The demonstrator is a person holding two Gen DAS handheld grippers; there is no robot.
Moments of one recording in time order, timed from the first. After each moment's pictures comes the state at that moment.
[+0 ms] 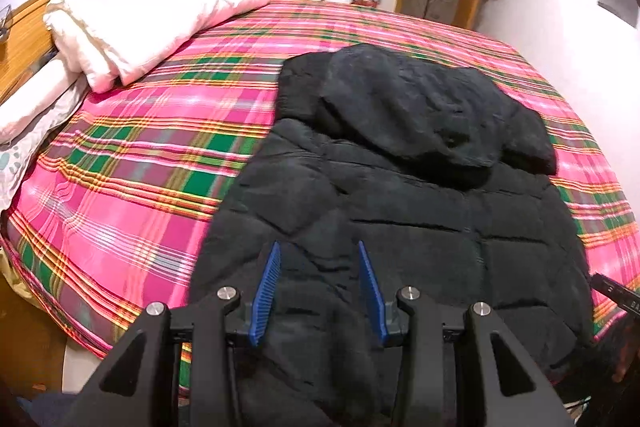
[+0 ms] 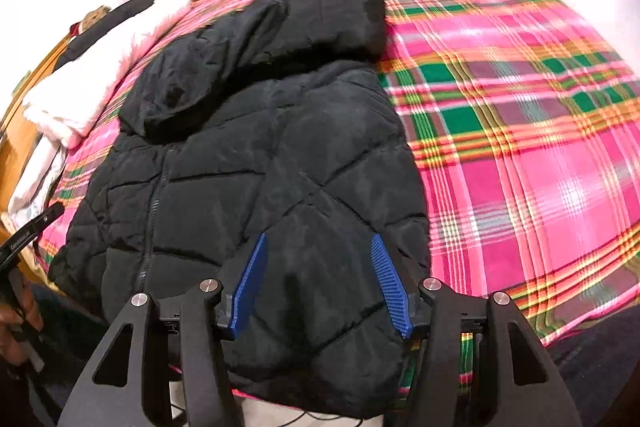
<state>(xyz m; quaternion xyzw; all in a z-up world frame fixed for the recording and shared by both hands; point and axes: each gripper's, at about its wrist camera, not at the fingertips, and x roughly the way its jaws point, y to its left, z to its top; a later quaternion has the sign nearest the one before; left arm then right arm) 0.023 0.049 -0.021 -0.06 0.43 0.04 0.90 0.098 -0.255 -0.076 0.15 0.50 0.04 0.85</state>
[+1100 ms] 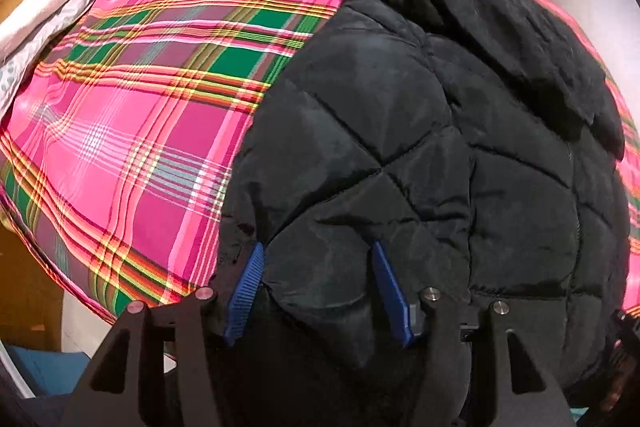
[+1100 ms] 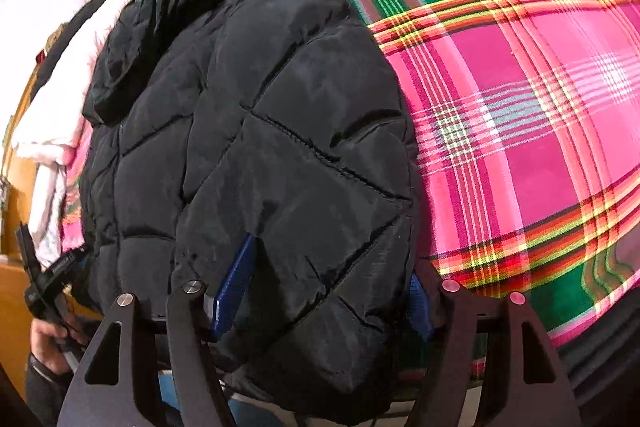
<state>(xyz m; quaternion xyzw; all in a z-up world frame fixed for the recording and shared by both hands) 0.047 0.090 -0.106 -0.09 0.56 0.08 0.82 0.103 -0.268 -0.131 0.23 0.60 0.04 0.77</state>
